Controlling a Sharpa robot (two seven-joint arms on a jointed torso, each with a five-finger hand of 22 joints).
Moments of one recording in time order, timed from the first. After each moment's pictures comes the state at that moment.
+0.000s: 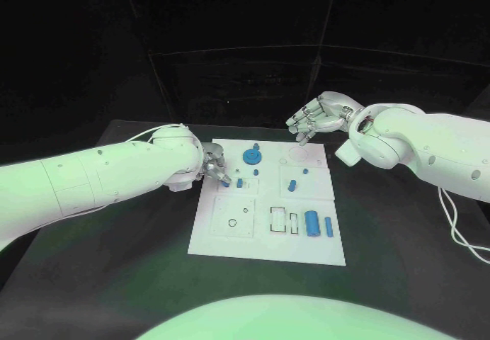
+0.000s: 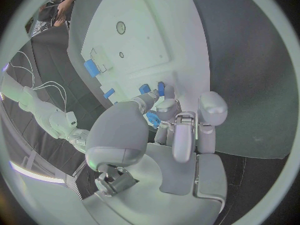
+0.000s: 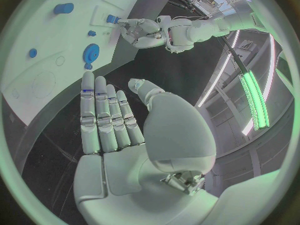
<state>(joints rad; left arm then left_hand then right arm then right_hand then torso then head) 1.25 -0.66 -0.11 1.34 -1.19 0.14 -0.51 1.14 -0.02 0.53 0.03 0.05 0.93 0.06 0.56 0.58 1.30 -0.02 1.17 0.95 1.46 -0.08 1.55 1.31 0.12 1.31 0.04 1.21 1.02 1.30 -0.69 -0.04 1.29 -0.71 -0.12 0.02 1.27 -0.12 0.35 0.01 0.46 0.97 0.21 0.08 0.07 1.06 0.14 0.24 0.06 1.19 0.08 0.20 0.26 0.17 1.12 0.16 0.38 0.23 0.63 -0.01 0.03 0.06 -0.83</state>
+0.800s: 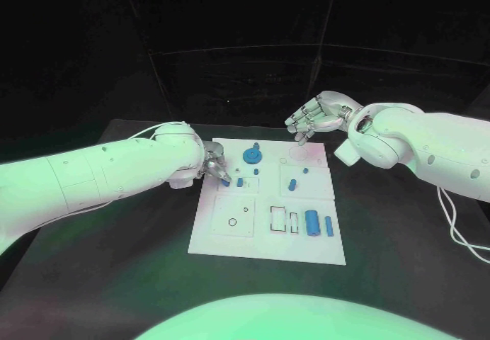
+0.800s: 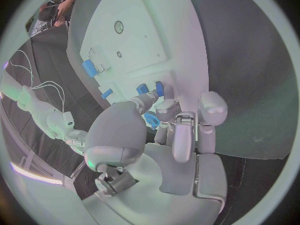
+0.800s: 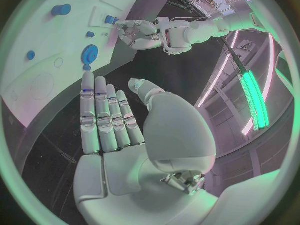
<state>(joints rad) 1.25 -0.64 -0.11 1.30 -1.18 0.18 -0.51 1.10 -0.03 0.58 0.03 0.05 0.94 0.05 0.58 0.59 1.31 -0.02 1.17 0.96 1.46 -0.08 1.56 1.31 0.12 1.31 0.04 1.21 1.01 1.30 -0.69 -0.04 1.30 -0.71 -0.12 0.02 1.27 -0.12 0.35 0.01 0.46 0.97 0.21 0.08 0.07 1.06 0.14 0.24 0.06 1.19 0.08 0.20 0.26 0.17 1.12 0.16 0.38 0.23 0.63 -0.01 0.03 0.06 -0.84</state>
